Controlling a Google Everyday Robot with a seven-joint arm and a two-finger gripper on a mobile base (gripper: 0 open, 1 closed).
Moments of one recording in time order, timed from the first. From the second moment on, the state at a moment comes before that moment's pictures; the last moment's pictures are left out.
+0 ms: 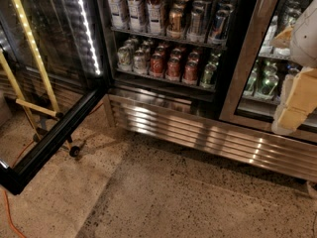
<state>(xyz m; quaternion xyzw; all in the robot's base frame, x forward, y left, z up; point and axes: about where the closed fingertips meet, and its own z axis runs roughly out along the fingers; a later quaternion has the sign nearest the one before) 0.438 -0.216 0.977 -0.60 0.78 -0.03 0.16</state>
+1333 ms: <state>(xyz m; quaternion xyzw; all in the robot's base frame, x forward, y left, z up) 0.438 -0.216 0.977 -0.60 0.78 -0.03 0.16</state>
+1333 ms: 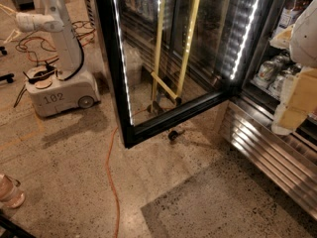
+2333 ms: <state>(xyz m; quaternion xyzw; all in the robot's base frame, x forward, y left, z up) 0.438 -0.216 0.977 -0.60 0.78 -0.03 0.16</state>
